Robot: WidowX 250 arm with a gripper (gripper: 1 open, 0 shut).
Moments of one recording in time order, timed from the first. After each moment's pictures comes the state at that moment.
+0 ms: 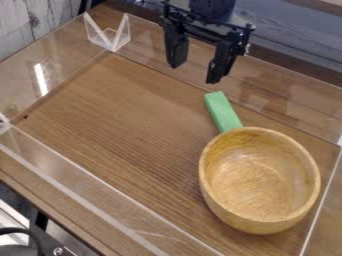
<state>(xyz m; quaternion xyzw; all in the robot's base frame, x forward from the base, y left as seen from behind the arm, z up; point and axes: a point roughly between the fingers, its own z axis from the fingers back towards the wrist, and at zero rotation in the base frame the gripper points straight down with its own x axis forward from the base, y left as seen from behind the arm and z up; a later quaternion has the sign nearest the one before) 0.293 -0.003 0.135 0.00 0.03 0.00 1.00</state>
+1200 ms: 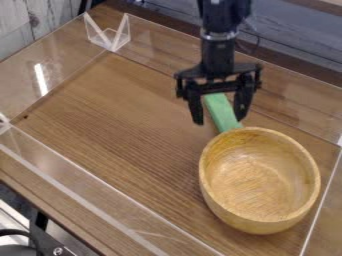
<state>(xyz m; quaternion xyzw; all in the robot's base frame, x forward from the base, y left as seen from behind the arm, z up) 0.311 -0.031 0.058 -0.07 0.03 0.35 0.93</state>
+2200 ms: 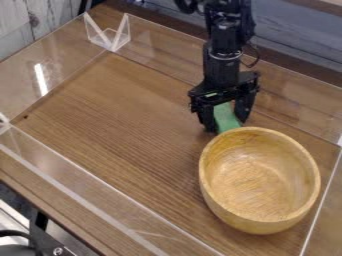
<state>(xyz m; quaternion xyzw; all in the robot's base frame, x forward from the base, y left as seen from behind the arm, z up) 0.346 -0.024 0.025 -0.06 0.00 0.48 0.88</state>
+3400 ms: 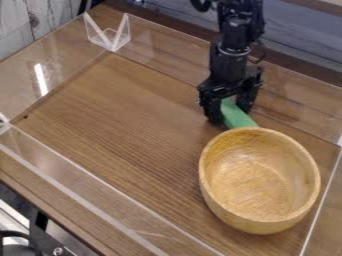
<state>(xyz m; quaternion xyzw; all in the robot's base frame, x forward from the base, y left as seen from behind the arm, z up) 0.368 -0.021 0.023 -0.04 -0.02 0.50 0.87</state>
